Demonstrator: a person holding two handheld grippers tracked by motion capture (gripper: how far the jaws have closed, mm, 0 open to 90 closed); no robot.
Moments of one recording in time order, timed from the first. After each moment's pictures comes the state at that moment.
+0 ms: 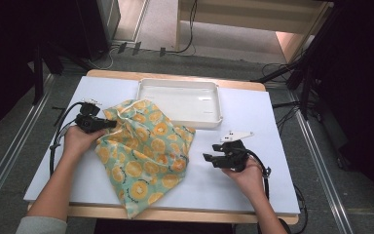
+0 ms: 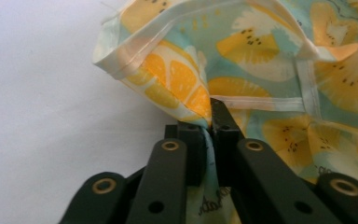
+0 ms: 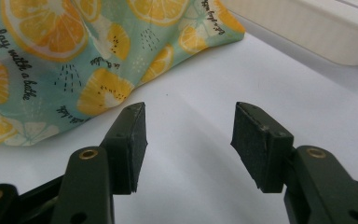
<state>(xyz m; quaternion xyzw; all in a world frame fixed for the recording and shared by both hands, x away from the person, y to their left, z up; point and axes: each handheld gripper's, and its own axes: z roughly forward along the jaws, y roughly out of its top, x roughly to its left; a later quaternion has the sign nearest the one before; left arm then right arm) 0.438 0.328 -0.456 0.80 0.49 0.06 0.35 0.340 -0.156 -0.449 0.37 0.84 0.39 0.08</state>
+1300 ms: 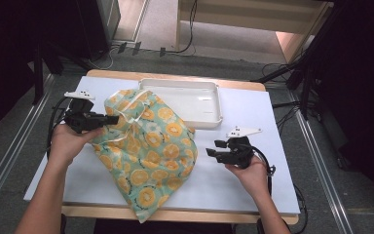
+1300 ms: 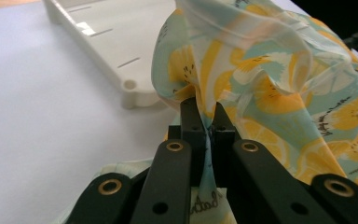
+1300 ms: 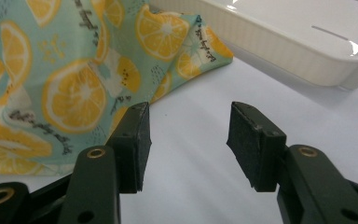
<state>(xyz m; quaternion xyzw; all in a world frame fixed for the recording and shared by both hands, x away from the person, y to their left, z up) 0.372 0.294 -0.353 0.80 0.42 0.06 0.42 0.342 -0.166 -0.432 0.37 0.82 0.43 0.08</state>
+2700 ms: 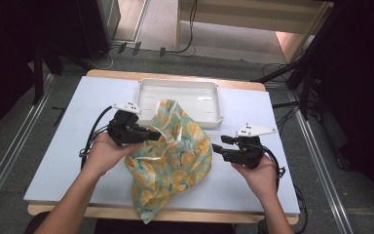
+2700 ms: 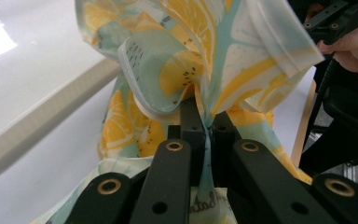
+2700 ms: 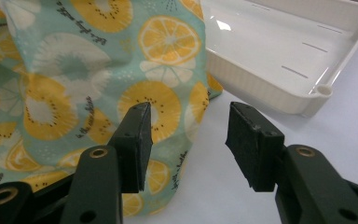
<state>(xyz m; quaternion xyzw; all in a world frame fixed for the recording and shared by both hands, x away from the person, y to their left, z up) 0.346 0.179 -0.344 0.84 0.31 -0.01 0.43 0.320 -0.176 -0.391 0.37 0.80 0.45 0.12</state>
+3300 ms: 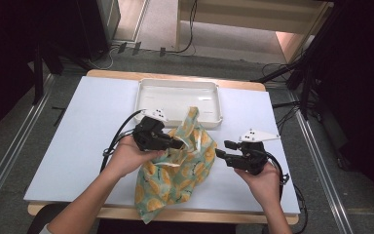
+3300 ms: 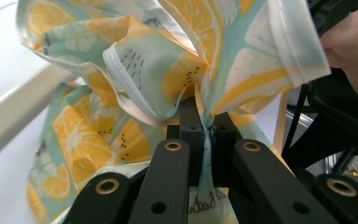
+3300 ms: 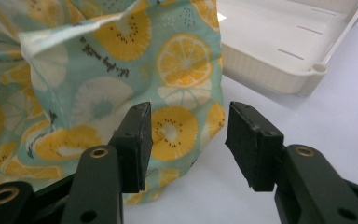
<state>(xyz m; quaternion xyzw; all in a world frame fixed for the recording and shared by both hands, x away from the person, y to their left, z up) 0.344 0.122 -0.356 0.87 0.25 -0.04 0.43 0.307 -0.183 -0.396 0.39 0.80 0.44 0.12</state>
